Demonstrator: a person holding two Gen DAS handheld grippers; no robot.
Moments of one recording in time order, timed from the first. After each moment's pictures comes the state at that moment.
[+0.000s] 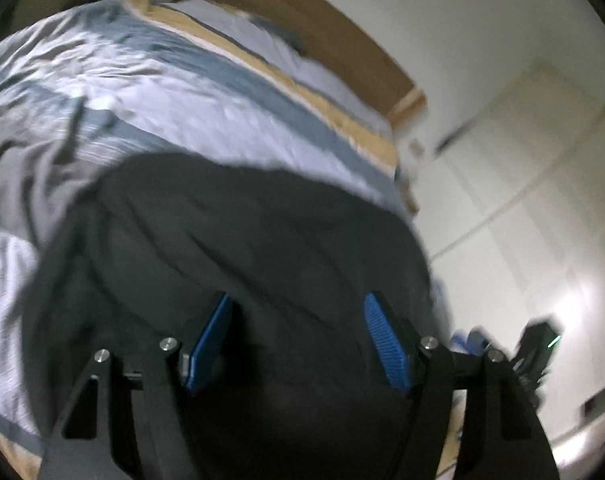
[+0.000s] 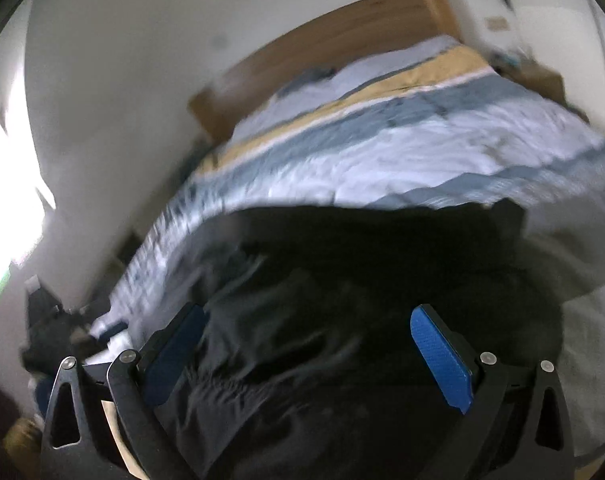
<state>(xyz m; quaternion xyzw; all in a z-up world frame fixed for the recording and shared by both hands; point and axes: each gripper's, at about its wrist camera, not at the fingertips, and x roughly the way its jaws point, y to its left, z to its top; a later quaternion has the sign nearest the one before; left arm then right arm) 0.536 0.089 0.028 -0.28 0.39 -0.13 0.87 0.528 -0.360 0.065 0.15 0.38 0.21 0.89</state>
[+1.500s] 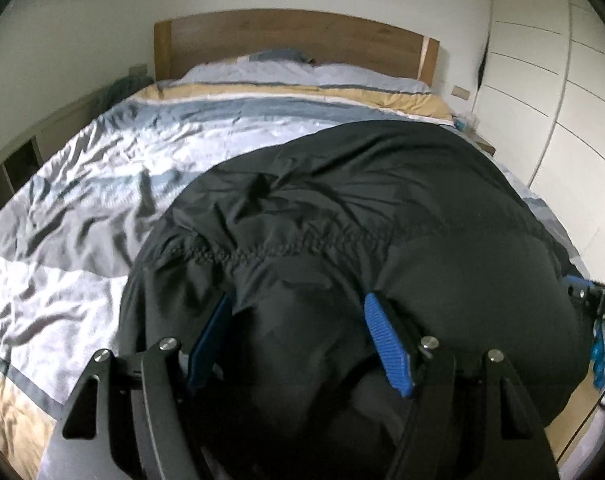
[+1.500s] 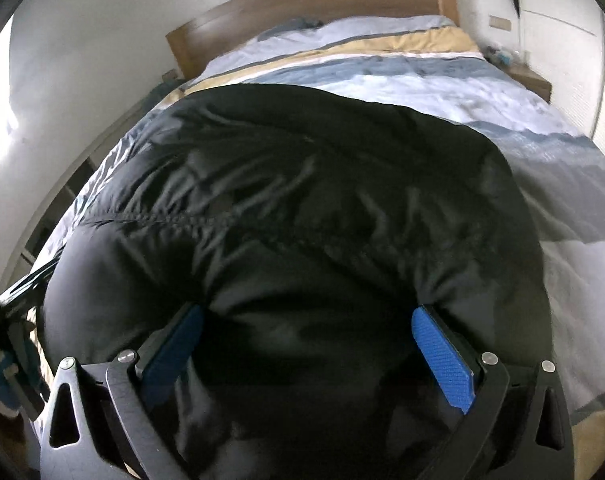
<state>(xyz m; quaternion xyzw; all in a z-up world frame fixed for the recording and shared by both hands) 0.447 0.055 0.001 -0.04 0.36 0.00 0.93 0.483 -0.364 0.004 0.06 0.44 0.15 0.88</state>
